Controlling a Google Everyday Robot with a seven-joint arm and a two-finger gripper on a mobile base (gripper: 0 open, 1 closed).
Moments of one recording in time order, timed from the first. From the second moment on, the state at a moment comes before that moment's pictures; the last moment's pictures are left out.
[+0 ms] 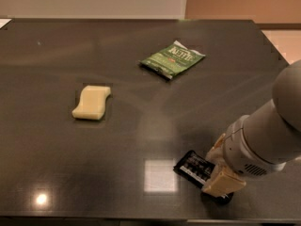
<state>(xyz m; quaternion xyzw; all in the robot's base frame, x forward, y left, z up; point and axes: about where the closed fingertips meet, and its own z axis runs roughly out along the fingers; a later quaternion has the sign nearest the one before) 0.348 -0.140 0.823 -0.59 0.79 0.05 0.15</state>
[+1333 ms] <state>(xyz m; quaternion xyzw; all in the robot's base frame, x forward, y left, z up) 0.393 -0.109 0.878 -0.63 0.76 0.05 0.16</state>
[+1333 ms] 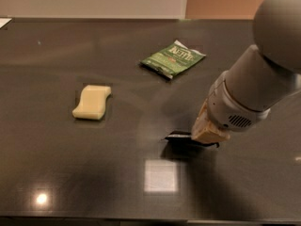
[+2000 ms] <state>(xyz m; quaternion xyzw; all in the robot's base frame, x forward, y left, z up) 0.437 -0.057 0.899 -0.67 0.72 0.06 0.17</state>
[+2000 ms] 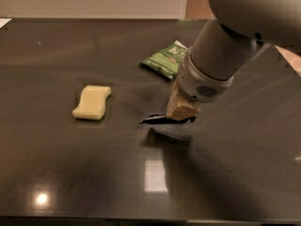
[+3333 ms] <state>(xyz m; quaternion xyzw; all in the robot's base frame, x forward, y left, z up) 0.509 0.037 0.905 -0.73 0.66 0.05 0.20</state>
